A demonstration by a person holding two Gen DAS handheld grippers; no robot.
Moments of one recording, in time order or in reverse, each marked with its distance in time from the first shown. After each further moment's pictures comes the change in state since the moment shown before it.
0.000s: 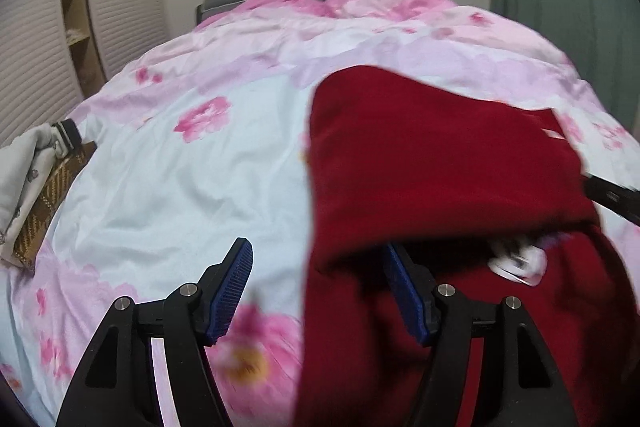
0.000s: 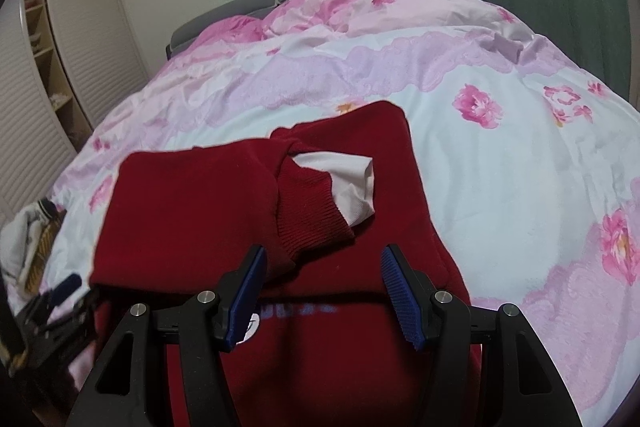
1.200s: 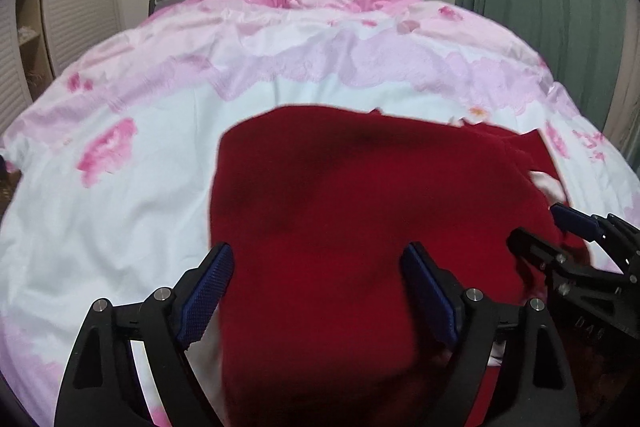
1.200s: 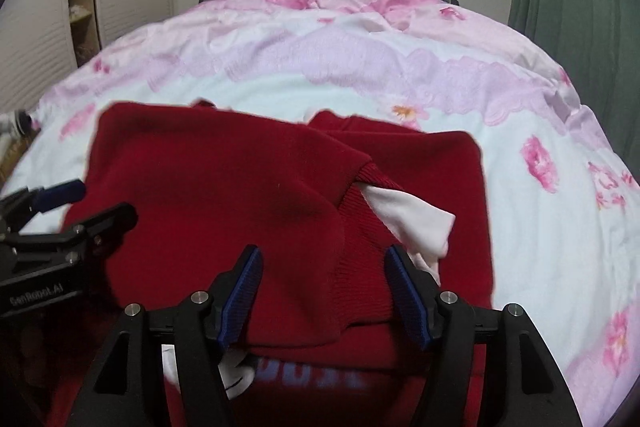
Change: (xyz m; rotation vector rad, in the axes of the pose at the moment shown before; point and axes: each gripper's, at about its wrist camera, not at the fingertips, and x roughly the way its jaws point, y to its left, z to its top) left arm 0.066 -0.014 0.049 0.012 0.031 -0.149; right arm 0.048 0.044 0.012 -0.278 0.028 -0.048
